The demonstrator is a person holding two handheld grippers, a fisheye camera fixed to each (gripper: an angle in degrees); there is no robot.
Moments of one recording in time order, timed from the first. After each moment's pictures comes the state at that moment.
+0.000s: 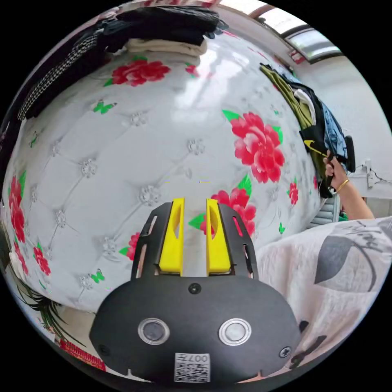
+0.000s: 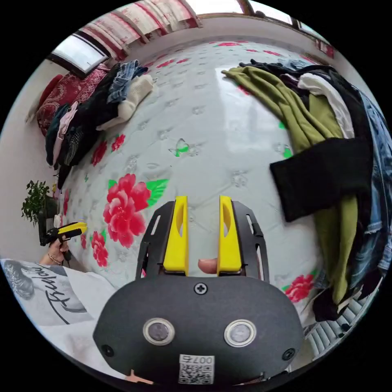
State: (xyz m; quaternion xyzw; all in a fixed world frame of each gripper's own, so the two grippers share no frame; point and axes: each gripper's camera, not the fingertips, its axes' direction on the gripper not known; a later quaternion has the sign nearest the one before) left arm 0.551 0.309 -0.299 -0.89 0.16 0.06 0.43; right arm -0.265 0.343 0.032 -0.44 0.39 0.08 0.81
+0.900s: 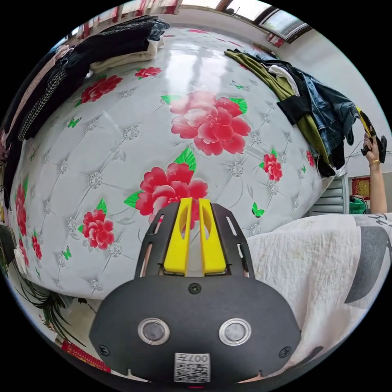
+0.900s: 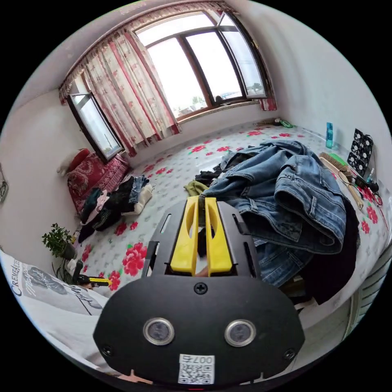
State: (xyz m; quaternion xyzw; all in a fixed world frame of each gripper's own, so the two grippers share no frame) left arm 0.655 0.259 -0.352 -0.87 0.18 0.11 0.45; right arm -0.389 0.206 -0.229 -0.13 0.37 -0.01 0.92
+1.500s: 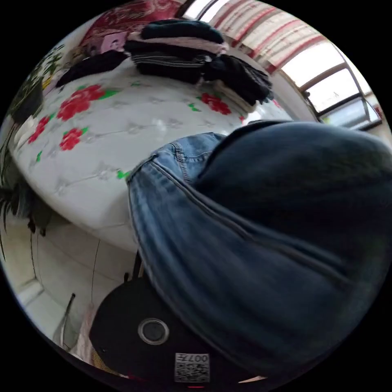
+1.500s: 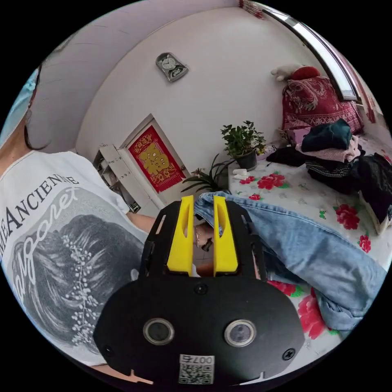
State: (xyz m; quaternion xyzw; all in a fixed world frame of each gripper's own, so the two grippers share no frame) left arm 0.481 0.134 -0.344 -0.81 -0.03 -0.08 0.58; right arm -0.653 0.423 0.108 -0.46 -0.31 -0.15 0.82
